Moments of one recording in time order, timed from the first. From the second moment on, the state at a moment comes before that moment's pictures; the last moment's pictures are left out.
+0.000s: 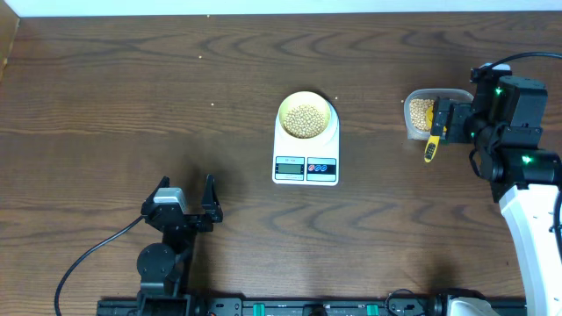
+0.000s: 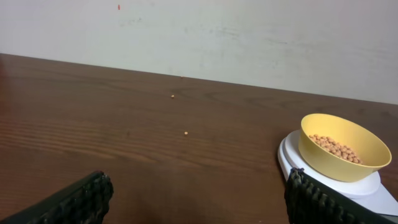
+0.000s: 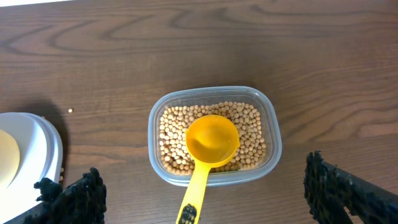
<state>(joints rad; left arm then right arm) -0.05 0.01 0.01 -0.11 0.01 -0.15 -0.06 1.25 1.04 -0.52 -0.01 0.01</state>
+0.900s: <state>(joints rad) -0.05 0.01 0.01 -0.11 0.01 -0.15 -0.06 1.10 0.94 -0.47 -0.01 0.01</state>
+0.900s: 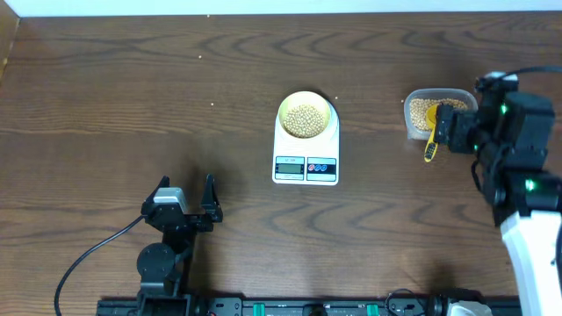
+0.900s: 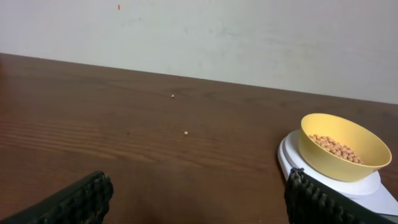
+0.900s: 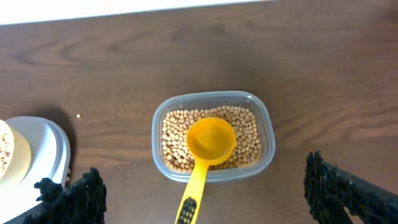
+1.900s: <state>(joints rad) -0.05 0.01 0.02 -0.11 0.01 -0.15 -0.06 0.24 0.05 0.49 -0.01 -0.01</state>
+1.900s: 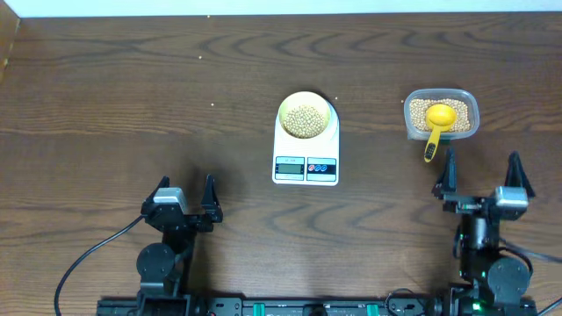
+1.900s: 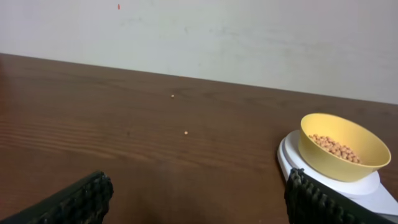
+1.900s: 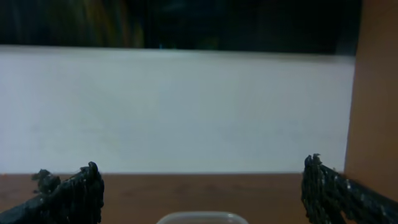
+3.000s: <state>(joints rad) -0.05 0.01 0.02 -0.11 0.01 -0.15 -0.06 0.01 0.01 -0.07 -0.01 0.07</state>
